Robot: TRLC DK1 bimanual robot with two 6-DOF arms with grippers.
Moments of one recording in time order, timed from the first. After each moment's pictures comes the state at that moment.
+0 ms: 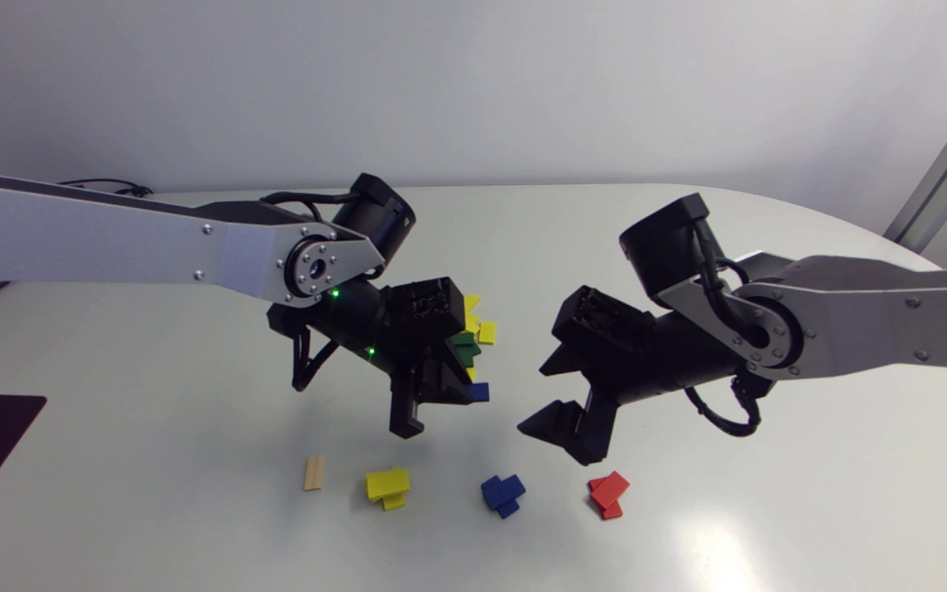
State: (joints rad) left arm -0.54 1.80 1.19 -0.51 0.49 0.91; right arm 0.47 1.49 0.85 -0.27 -0.42 -0.57
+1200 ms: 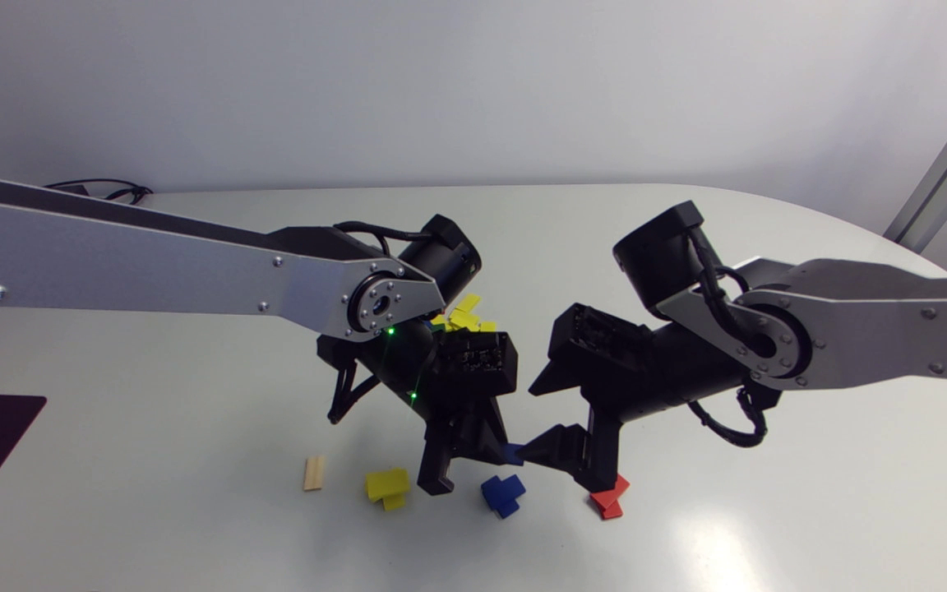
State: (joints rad) left arm -0.70 1.85 1.21 -0.60 0.49 0.93; right arm 0.50 1.45 0.83 -0.33 -0.48 -0.65
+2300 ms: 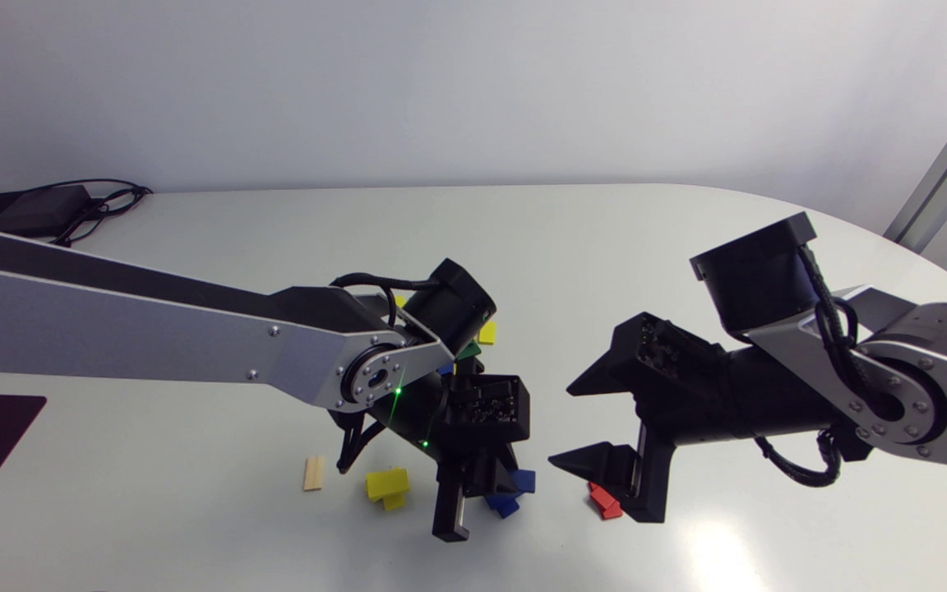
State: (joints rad) left arm -0.78 1.81 1.05 -0.36 0.41 0.83; right arm 0.46 1.19 0.68 -0.31 -0.44 -0.61
